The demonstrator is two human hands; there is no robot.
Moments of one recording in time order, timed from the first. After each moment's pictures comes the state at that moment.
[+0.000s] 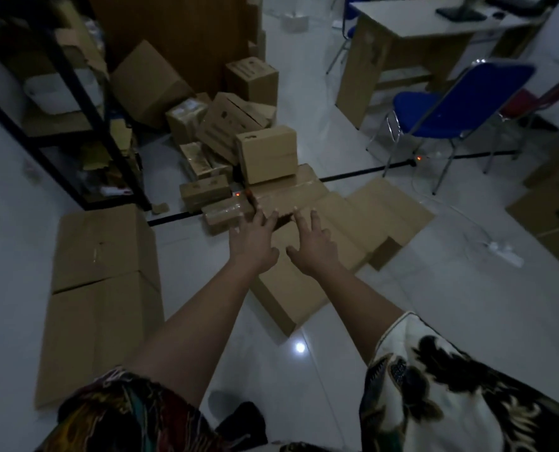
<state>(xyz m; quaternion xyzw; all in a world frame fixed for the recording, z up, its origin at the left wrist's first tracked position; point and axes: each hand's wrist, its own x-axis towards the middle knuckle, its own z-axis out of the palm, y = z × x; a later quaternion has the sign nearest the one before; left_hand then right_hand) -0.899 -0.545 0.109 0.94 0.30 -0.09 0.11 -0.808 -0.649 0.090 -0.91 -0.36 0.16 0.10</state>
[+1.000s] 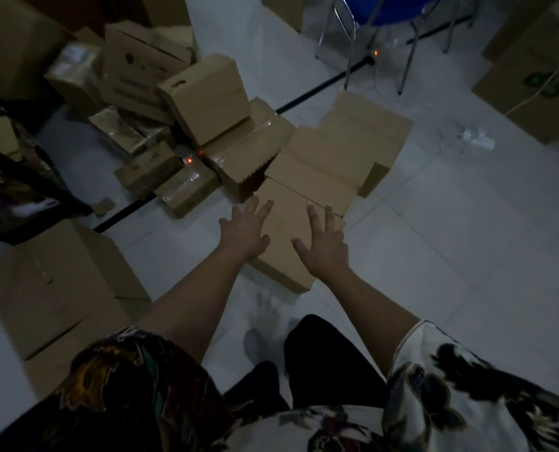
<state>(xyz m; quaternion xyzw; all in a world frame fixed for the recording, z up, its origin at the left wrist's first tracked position) -0.816 -0.439 -0.010 0.96 0.11 -0.23 0.11 -0.786 -0.614 -0.020 -0.95 -0.13 0.23 0.15</state>
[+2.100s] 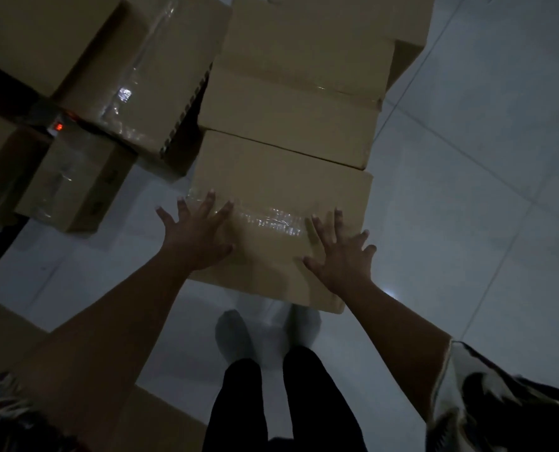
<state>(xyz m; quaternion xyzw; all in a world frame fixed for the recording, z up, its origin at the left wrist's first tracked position) -0.652 -0.336 -0.373 0.93 -0.06 -0.36 -0.01 -0.684 -0.612 -0.375 -0.94 -0.04 0.34 -0.06</state>
